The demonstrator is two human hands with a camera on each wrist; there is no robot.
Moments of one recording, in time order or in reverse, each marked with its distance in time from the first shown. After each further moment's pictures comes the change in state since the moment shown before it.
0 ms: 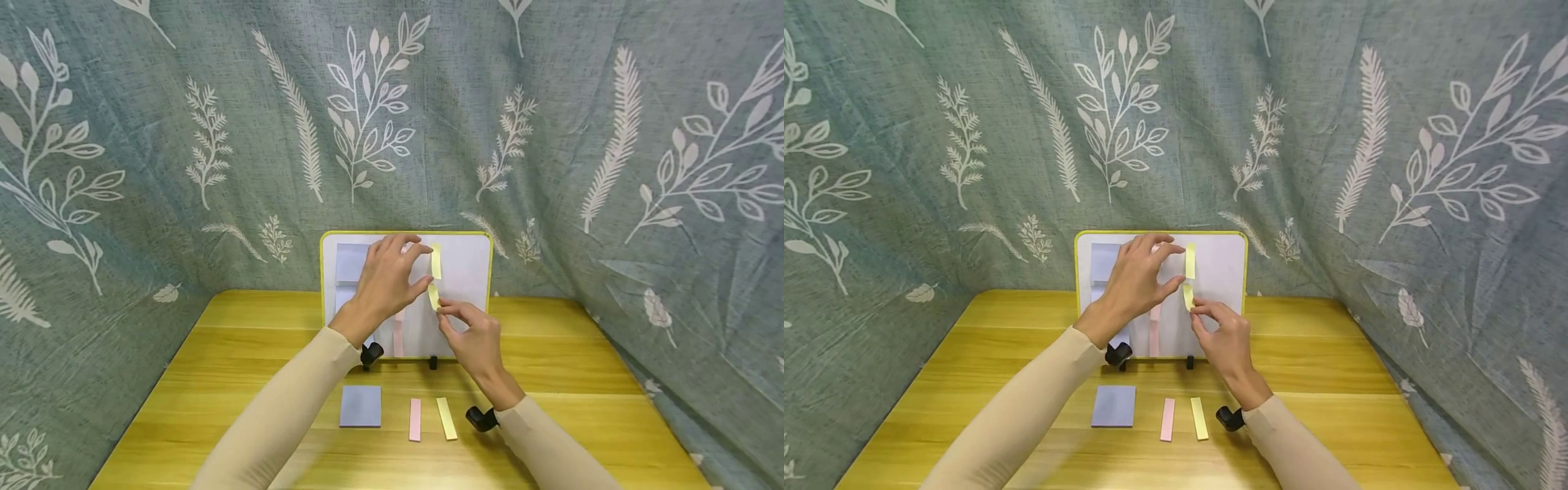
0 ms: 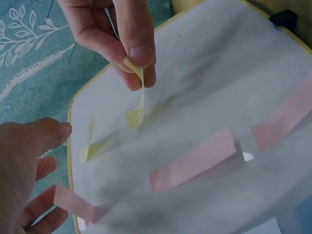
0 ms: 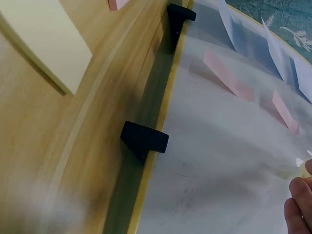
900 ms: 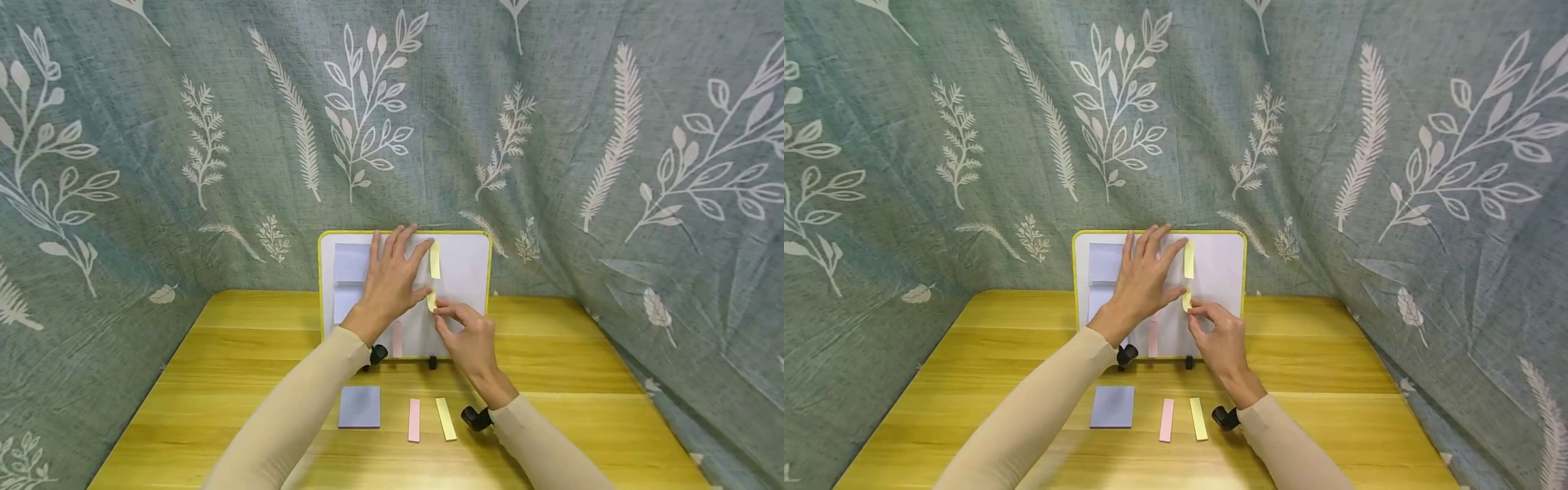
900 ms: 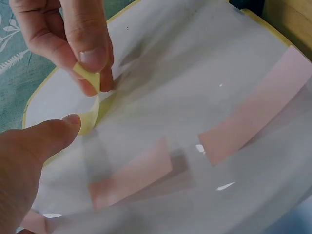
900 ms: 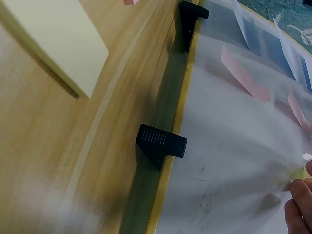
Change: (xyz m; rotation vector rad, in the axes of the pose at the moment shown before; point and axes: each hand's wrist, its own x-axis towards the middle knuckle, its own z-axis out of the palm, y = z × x) left_hand 0.000 -0.007 0.038 0.255 -0.067 -0.040; right_hand -0.006 0.007 0.009 -0.021 -0.012 0.018
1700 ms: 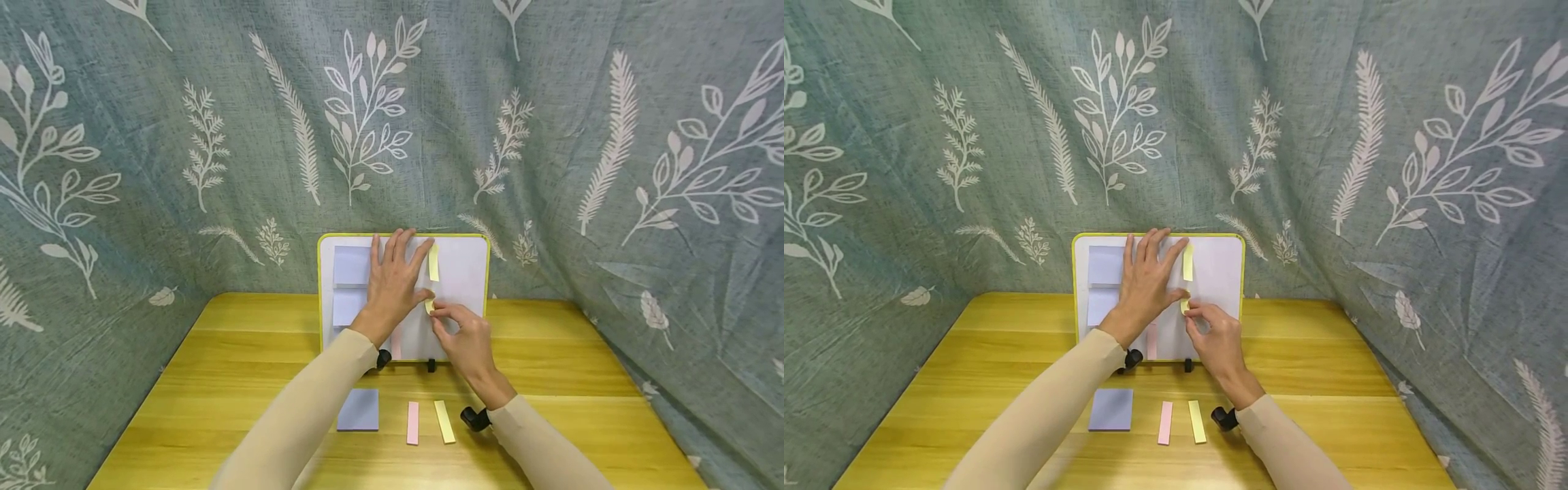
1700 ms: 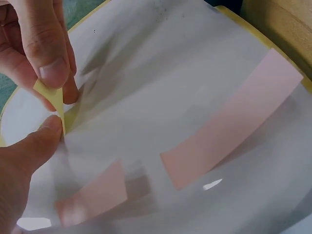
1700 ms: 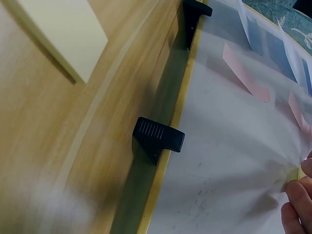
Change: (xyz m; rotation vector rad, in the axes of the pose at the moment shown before) left_hand 0.002 0.006 0.022 0.090 0.092 -0.049; right_hand 0.004 -0.004 0.000 -0.114 -0.045 -0.025
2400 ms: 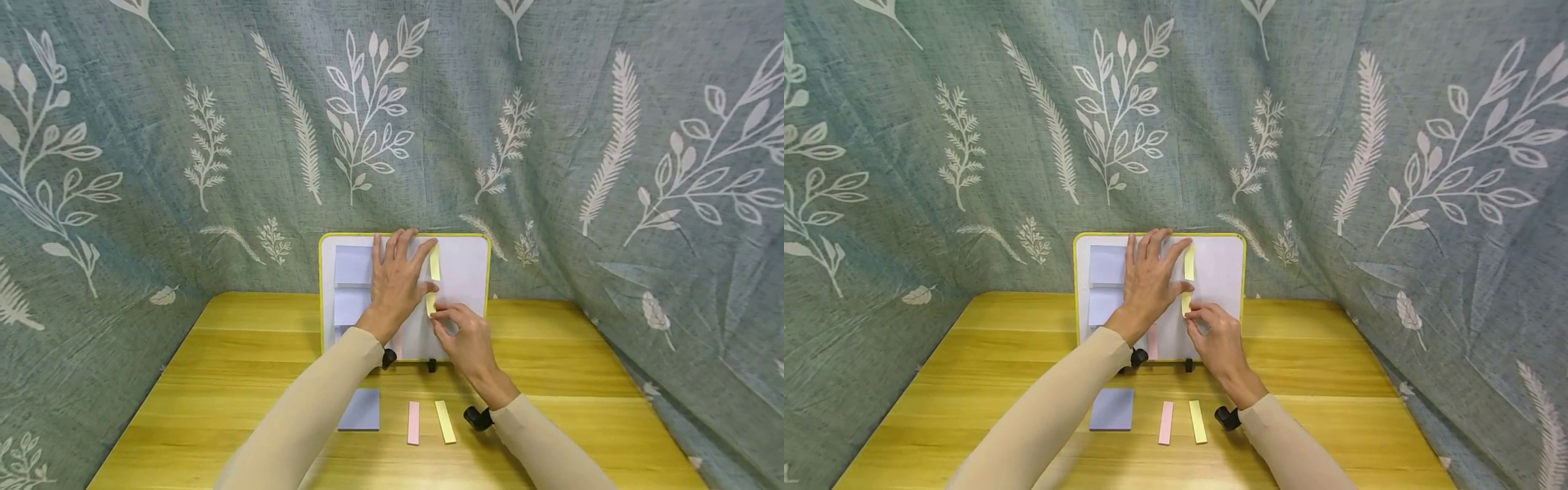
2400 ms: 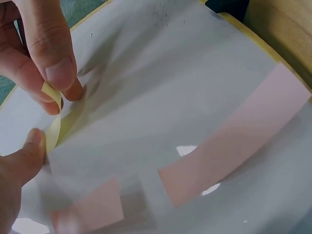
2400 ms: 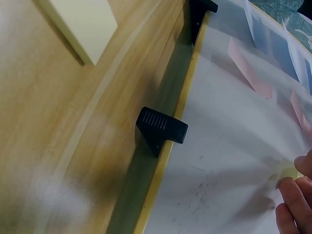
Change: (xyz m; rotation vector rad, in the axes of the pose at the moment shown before) left_hand 0.004 0.005 0.007 -0.085 0.066 -0.060; right_hand -0.001 0.004 -0.001 -0.019 -0.047 -0.051
